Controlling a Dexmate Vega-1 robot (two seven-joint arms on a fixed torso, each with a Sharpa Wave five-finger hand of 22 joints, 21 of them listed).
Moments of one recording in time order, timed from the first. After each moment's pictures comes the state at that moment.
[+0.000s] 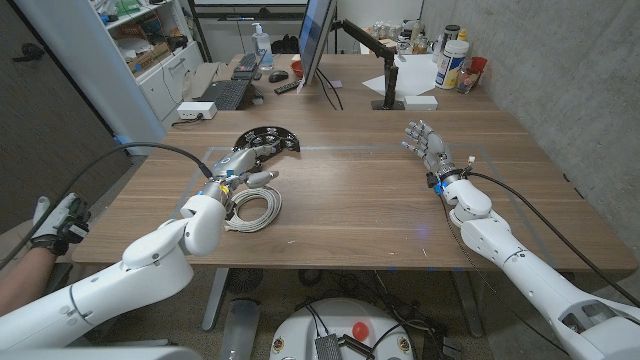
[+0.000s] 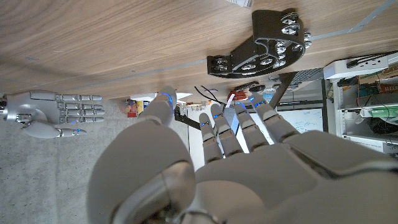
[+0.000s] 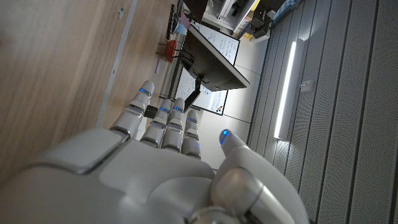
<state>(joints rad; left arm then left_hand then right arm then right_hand) 1.23 1.06 0.39 -2.36 0.36 0.71 0.29 0.69 -0.08 0.58 -0.17 0.18 0.30 -0.15 0.24 0.19 0.36 -0.17 0.28 0.22 0.24 -0.04 0.22 0.18 0.26 0.01 0.22 0.18 -0.85 -0.50 -0.37 -1.31 0.62 0.33 -0.01 0.17 0.12 0.41 0.07 0.18 0.29 0.01 0.19 0.19 0.38 0.02 0.19 0.20 0.27 -0.04 0.21 0.26 0.41 0.09 0.20 0.18</state>
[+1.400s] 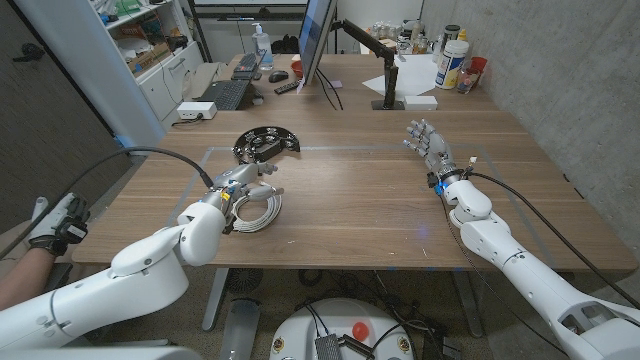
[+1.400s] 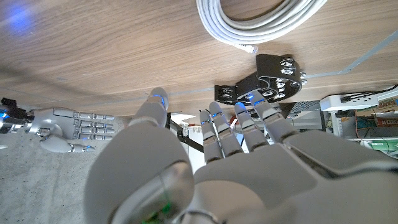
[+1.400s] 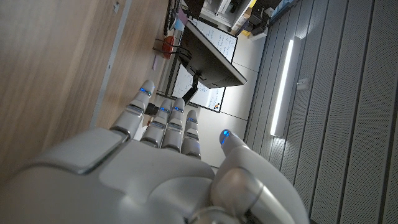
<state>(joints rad) 1.27 1.14 0.39 -2.49 0.25 0.85 0.24 0.66 -0.11 0.49 -0.15 0.18 0.34 -0.08 0.24 0.19 0.37 -0.14 0.28 0.24 0.26 -0.04 0.21 0.18 0.29 0.02 0.21 0.18 -0.86 -0.49 -0.37 -1.31 0.60 0.36 -0.02 0.17 0.12 0.41 0.07 0.18 0.29 0.01 0.19 0.19 0.38 0.02 0.19 0.20 0.26 -0.04 0.21 0.26 0.41 0.09 0.20 0.18</state>
